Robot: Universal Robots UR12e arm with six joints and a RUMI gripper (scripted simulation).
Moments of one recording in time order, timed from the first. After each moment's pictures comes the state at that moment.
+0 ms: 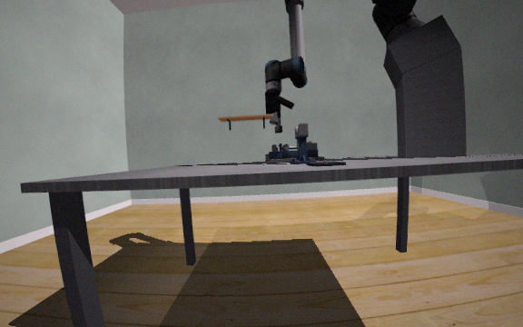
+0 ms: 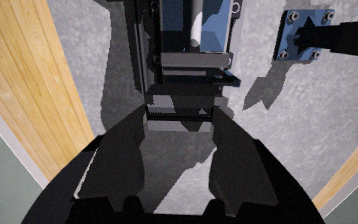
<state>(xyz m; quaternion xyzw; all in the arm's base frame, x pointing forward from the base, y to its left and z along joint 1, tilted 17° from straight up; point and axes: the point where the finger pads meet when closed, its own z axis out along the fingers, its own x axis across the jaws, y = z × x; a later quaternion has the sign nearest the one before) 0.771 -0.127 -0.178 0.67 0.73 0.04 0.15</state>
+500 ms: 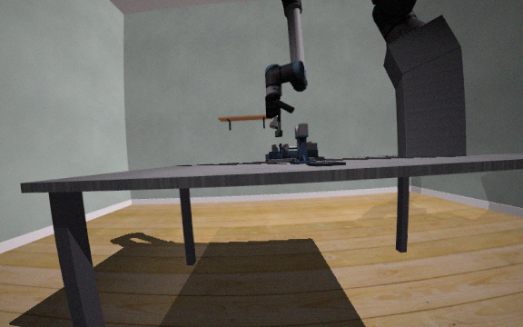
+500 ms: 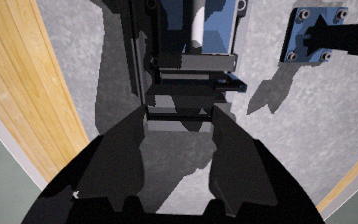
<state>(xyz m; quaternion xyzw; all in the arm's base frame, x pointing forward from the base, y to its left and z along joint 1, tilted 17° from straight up) 0.777 -0.130 -0.201 0.67 0.73 0.04 0.15</state>
